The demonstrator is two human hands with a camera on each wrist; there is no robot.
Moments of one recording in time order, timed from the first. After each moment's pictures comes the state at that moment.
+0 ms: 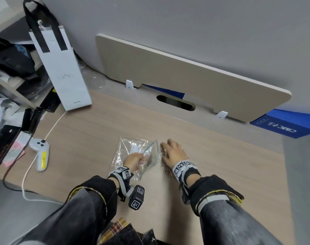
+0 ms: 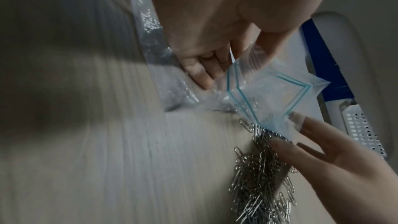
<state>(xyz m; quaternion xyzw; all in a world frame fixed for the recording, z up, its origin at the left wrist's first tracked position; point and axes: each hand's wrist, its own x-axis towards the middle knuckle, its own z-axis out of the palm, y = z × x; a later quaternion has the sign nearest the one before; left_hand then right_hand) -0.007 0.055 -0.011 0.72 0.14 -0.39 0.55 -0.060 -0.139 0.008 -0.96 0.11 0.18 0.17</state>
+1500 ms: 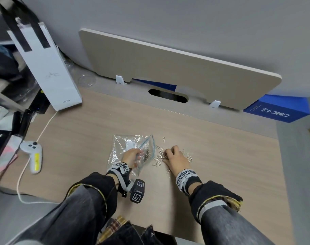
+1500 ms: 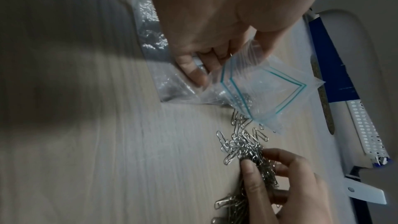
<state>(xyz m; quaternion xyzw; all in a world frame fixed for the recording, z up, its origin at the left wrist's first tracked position) -0.017 0.041 -0.003 0.69 0.19 -0.38 0.58 -0.117 -0.143 -0.014 -0.96 0.15 0.16 0.16</state>
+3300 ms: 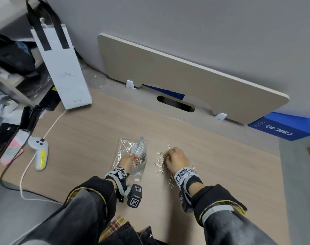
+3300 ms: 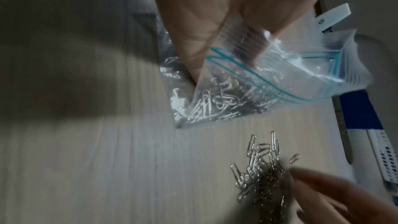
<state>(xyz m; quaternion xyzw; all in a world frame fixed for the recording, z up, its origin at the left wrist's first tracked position) -0.005 0.071 -0.017 0.68 0.23 -0.37 0.59 -0.077 -0.128 0.023 -0.95 0.18 0.15 0.19</state>
